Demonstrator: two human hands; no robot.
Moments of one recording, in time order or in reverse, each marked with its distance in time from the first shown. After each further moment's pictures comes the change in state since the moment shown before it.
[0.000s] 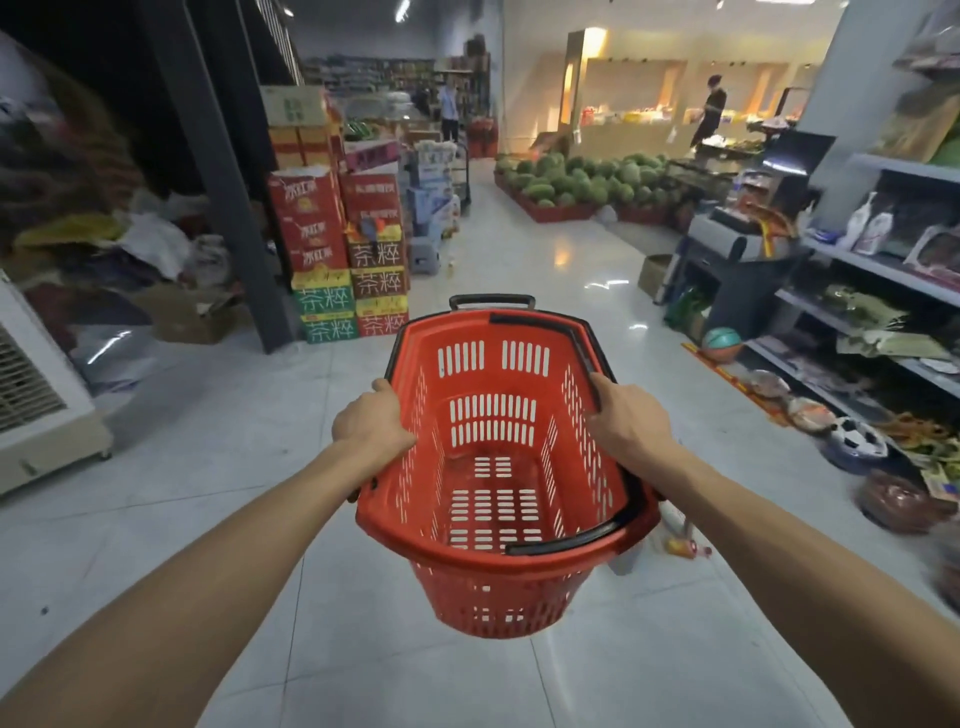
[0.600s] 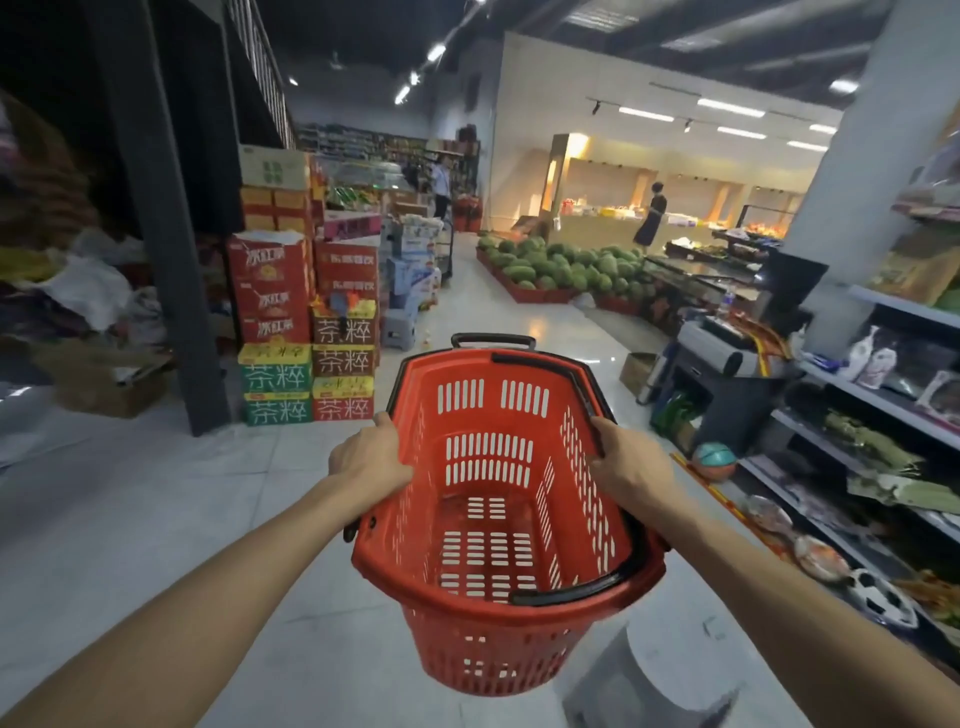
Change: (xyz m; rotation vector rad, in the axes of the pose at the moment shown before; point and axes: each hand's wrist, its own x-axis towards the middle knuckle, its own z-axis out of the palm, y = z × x) left_hand 0.404 0.065 -0.007 -0.094 0.035 0.085; right_hand 0.385 -0.045 0.010 -0.011 0.014 -0.014
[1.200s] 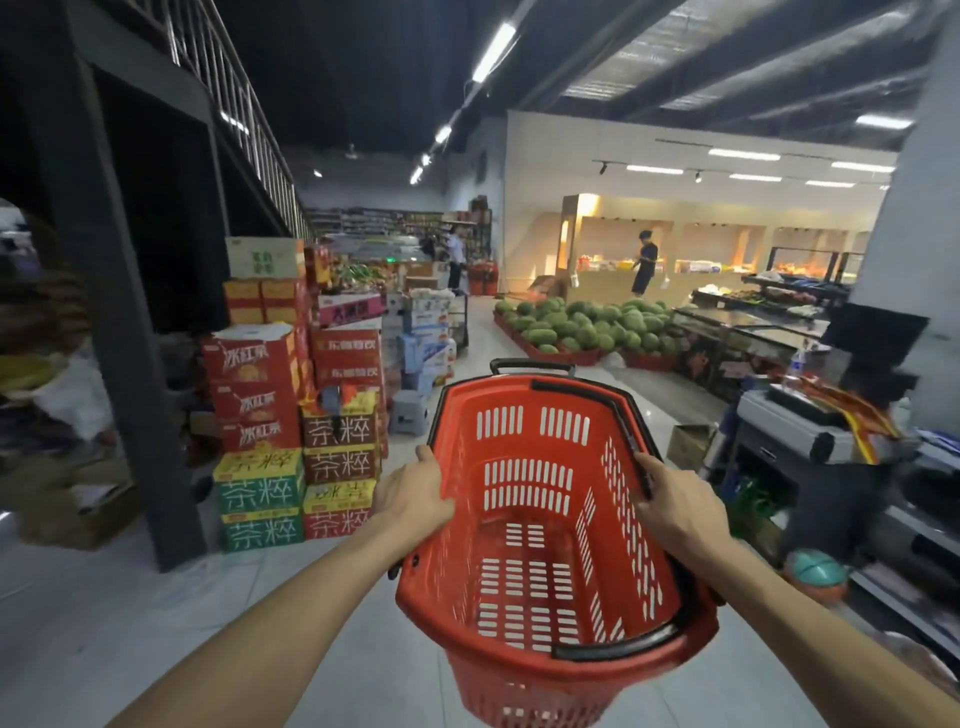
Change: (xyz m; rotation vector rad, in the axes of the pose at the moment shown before) left_hand 0.430 0.129 0.033 0.049 0.106 0.082; right_hand 0.422 0.058 0.028 0.054 0.089 0.069
